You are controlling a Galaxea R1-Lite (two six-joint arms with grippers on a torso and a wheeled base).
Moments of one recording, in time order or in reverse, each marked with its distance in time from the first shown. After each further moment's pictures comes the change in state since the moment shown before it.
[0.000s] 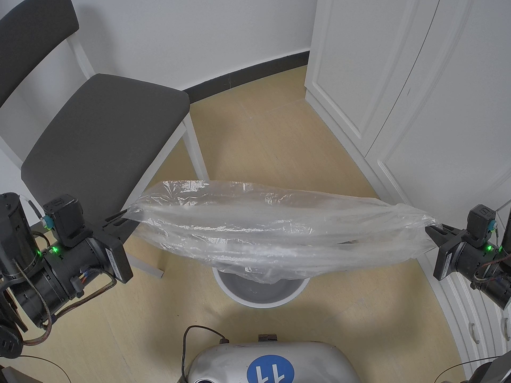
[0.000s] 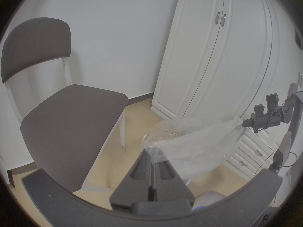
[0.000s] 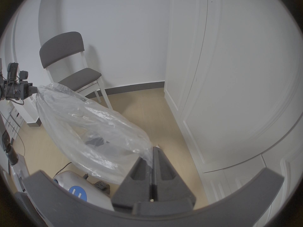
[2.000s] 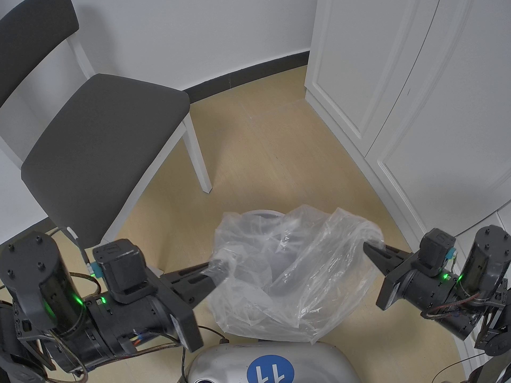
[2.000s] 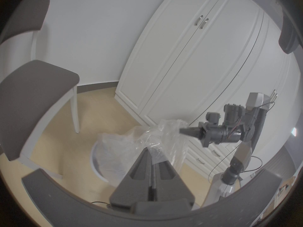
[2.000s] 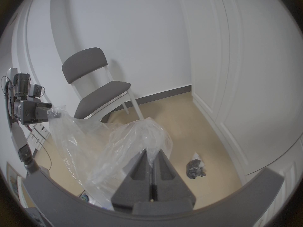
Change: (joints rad) left arm -0.374 0.094 -0.003 -0.044 0.006 -0.181; right arm 0.283 0.268 0.082 -0.441 -0.006 0.138
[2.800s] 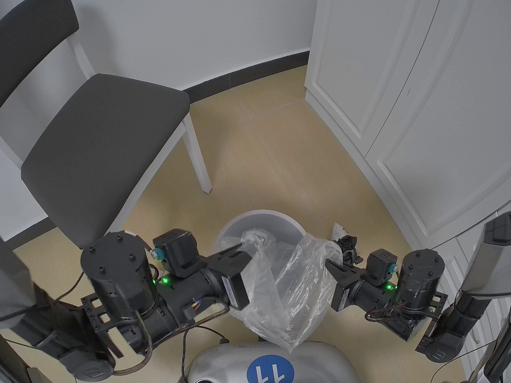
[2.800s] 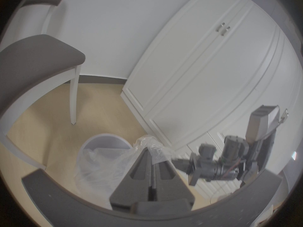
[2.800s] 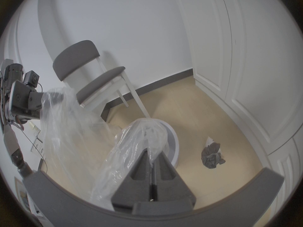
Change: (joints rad) left arm 0.077 0.374 -0.037 -0.390 -0.014 -0.151; right arm -0.063 0.492 0.004 -0.443 0.079 0.124
